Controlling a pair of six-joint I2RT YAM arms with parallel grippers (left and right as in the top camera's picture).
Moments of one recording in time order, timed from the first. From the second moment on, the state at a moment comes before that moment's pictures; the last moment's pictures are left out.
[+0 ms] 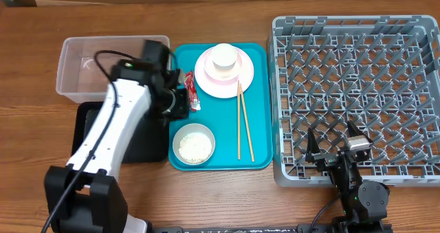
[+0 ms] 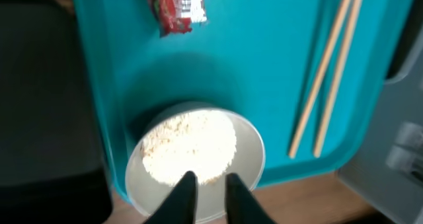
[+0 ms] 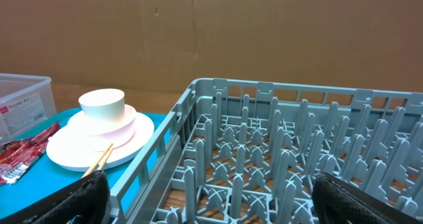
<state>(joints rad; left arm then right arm) -0.23 1.67 1.33 -1.11 0.26 -0.29 0.10 0.01 0.02 -0.03 -0.07 -0.01</state>
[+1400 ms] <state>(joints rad) -0.32 1.67 1.03 -0.47 -0.09 -0.52 0.10 0.01 0.02 -0.03 -0.07 -0.01</state>
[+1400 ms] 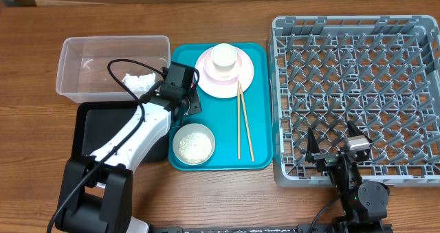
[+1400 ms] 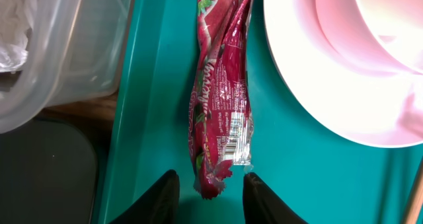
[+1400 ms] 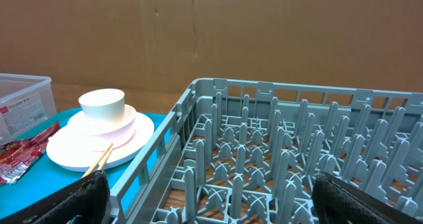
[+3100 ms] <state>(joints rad) -0.11 1.48 1.10 -0.53 -0.25 -0.51 0.10 0.01 0.02 -0.03 -0.07 -0.01</state>
